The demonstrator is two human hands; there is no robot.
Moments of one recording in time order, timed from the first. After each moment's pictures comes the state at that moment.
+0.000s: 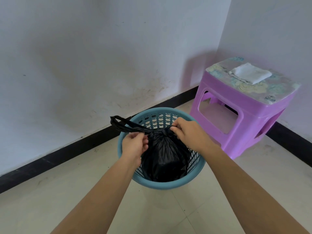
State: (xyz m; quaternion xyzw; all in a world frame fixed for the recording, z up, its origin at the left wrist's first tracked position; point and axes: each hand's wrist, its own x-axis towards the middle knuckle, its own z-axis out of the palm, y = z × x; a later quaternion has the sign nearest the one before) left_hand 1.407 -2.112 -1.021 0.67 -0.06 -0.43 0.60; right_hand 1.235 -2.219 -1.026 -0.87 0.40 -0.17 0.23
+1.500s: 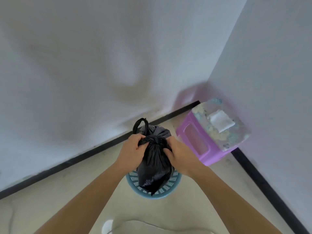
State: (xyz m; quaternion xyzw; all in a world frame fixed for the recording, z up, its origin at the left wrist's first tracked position) left_hand 1.416 -2.124 -0.726 0.77 -0.42 -0.36 0.31; right_hand 1.241 -2.204 -0.744 -0.84 0.42 -0.01 0.35
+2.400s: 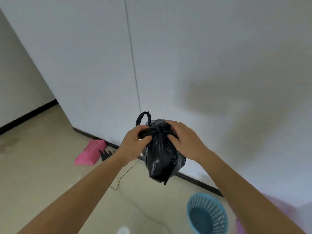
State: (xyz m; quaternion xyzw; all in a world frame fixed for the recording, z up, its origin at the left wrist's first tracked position) left_hand 1.368 -1.756 -0.166 0.82 -0.13 -0.07 0.56; right_hand 1.347 -1.973 -0.183 -0.94 -0.12 -0.11 0.28
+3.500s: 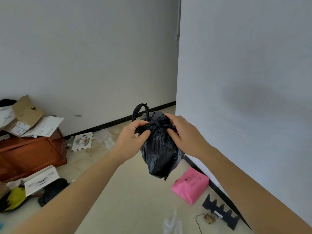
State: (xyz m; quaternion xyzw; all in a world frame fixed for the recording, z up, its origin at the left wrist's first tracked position) left_hand 1.630 -0.972 -0.115 0.84 0.06 0.19 0.50; right_hand 1.745 -1.157 -0.137 -0.84 -0.43 -0.11 0.30
